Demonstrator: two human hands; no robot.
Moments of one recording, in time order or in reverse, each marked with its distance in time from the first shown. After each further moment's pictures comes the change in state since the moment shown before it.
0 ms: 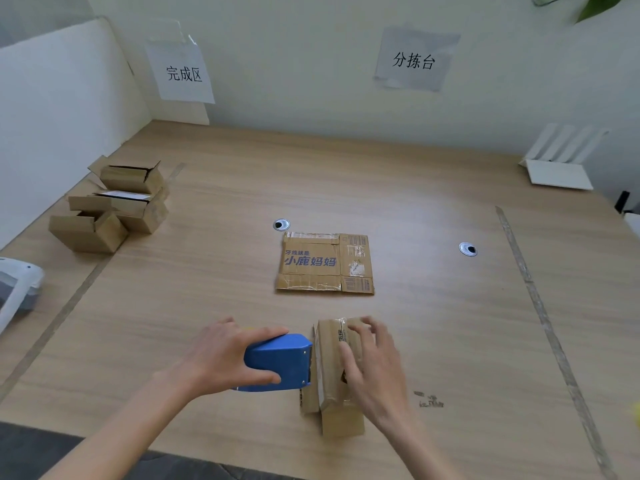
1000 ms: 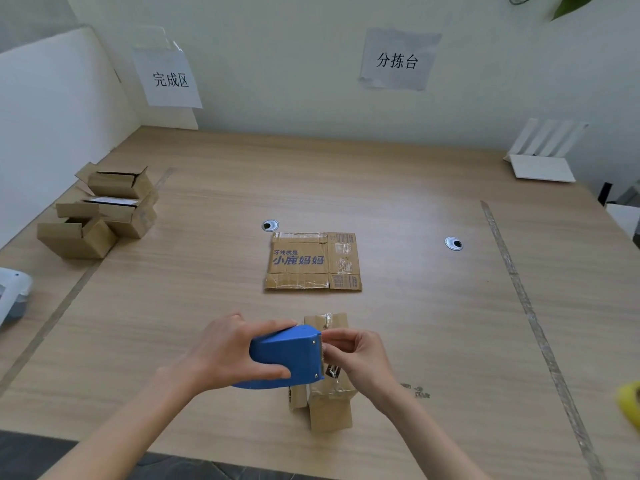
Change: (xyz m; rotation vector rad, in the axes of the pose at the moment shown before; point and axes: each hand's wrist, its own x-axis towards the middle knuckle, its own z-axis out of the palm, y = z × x) left_hand 0.007 0.044 -0.014 -0.069 0.082 0.079; right_hand 0.008 -0.005 -0.024 0.903 -0.266 0.210
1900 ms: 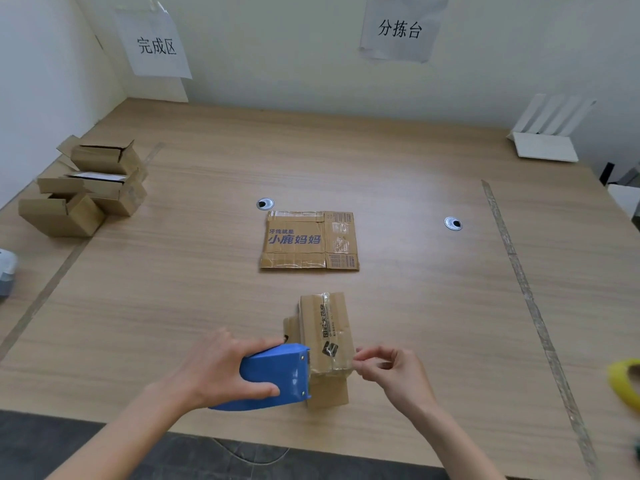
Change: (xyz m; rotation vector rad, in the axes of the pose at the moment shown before) left_hand -0.032 -0.014 0.052 -0.051 -0.072 -0.035; right_hand -0.042 0.045 -0.052 -0.236 0.151 0.168
